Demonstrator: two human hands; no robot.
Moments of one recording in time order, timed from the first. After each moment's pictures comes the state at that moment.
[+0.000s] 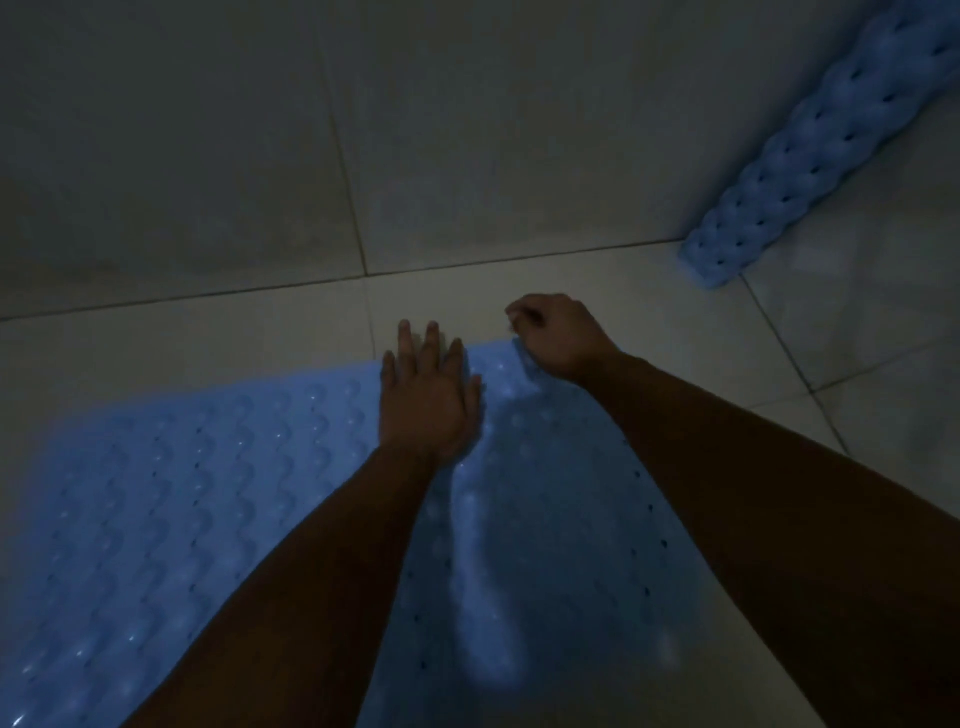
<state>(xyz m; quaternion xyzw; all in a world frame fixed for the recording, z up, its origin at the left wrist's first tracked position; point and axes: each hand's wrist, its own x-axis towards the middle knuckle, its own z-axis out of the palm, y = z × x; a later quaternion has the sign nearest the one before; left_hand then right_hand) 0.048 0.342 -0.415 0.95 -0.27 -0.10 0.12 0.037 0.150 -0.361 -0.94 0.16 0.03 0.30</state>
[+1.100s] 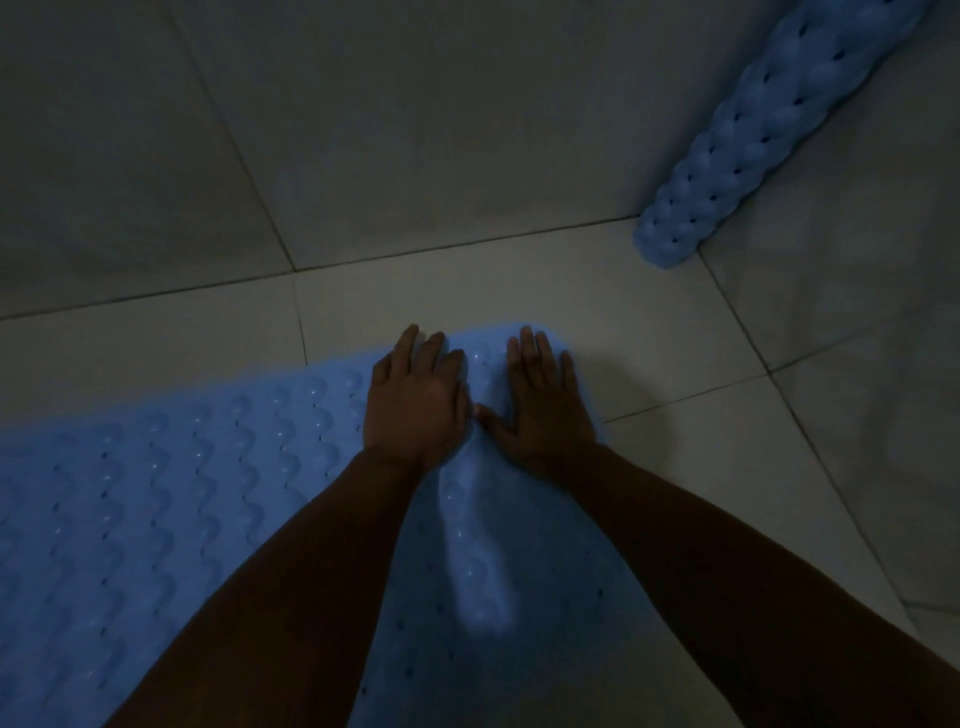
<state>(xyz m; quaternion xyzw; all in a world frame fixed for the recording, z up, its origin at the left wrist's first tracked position) 0.036 0.291 -0.425 0.92 -0.36 -0.03 0.13 -0.059 0.123 -0.458 -0.99 0.12 0.05 0.09</state>
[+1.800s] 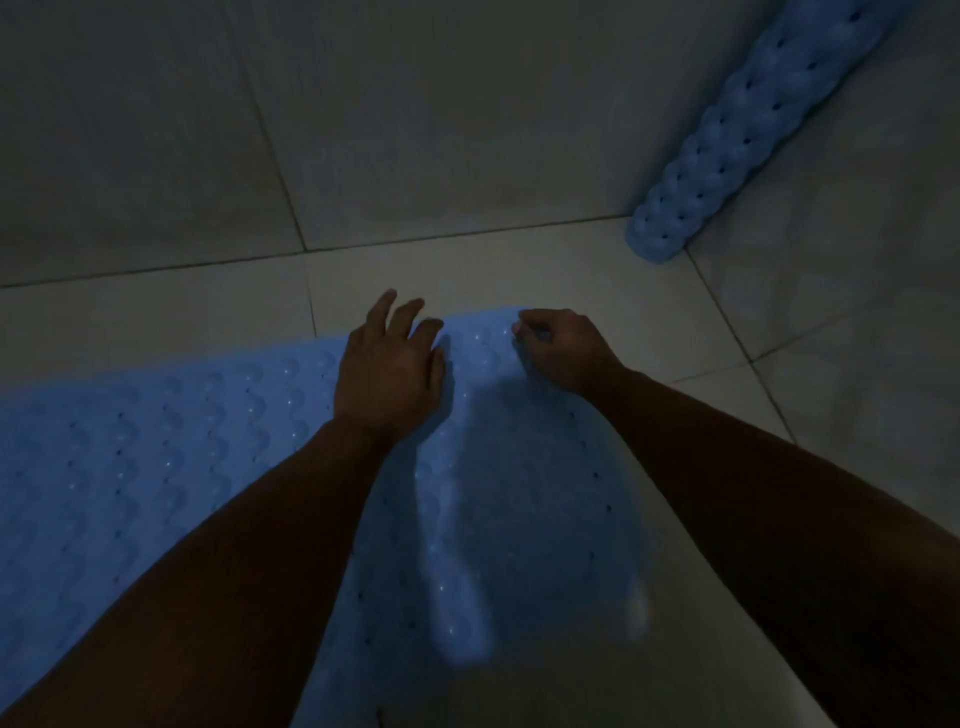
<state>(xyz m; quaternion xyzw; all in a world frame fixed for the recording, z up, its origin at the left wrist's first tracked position) 0.042 0.324 -0.407 0.92 -0.35 0.00 0.18 -0.028 0.090 -0.398 -0.92 0.23 0.05 0.30</state>
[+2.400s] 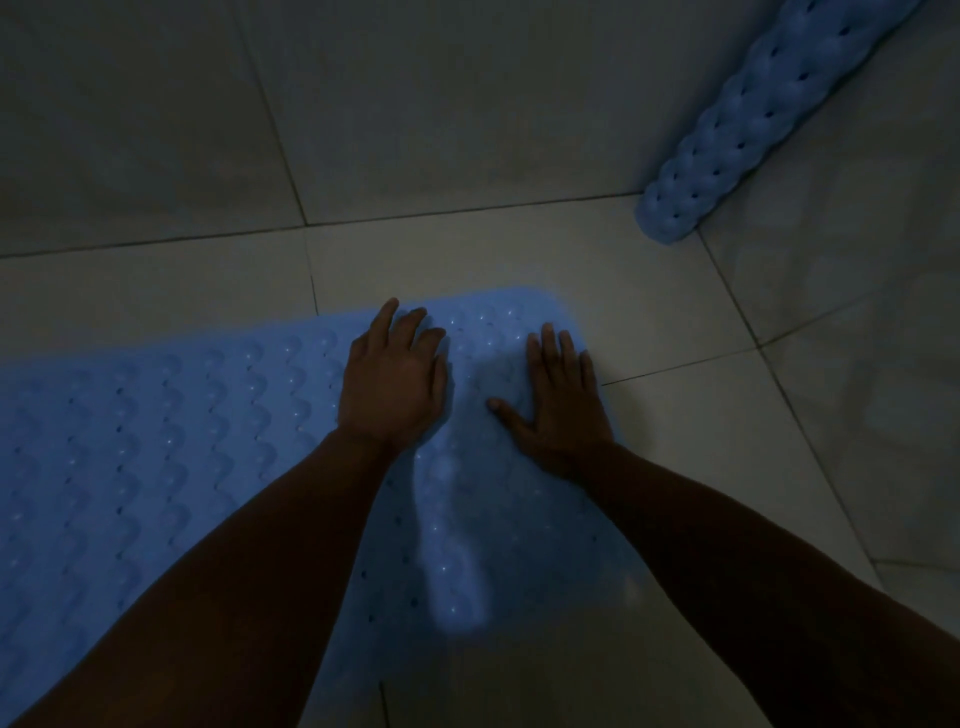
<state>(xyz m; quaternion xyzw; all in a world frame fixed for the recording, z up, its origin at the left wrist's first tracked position) 0.020 0.335 -0.427 0.92 -0.35 -0.01 0.18 -0.107 0.135 -0.455 -0.98 0.16 0.07 0.08</state>
